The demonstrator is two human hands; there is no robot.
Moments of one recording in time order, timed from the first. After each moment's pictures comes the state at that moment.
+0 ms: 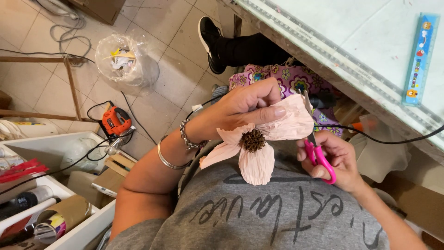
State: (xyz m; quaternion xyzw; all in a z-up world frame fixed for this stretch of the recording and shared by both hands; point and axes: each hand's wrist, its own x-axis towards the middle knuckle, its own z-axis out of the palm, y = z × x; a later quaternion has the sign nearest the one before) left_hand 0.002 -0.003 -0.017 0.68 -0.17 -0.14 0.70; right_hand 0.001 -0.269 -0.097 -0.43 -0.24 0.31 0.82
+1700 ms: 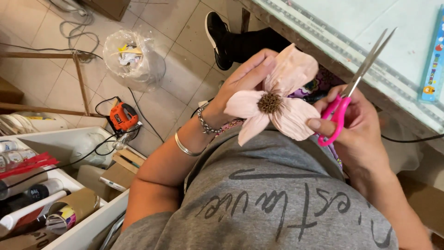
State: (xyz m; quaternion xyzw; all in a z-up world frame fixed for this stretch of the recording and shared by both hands) left_hand 0.008 -0.011 -0.035 0.50 -0.04 -0.05 0.86; right_hand 0.028 -0.228 -0.039 -0.63 -0.03 0.27 0.73
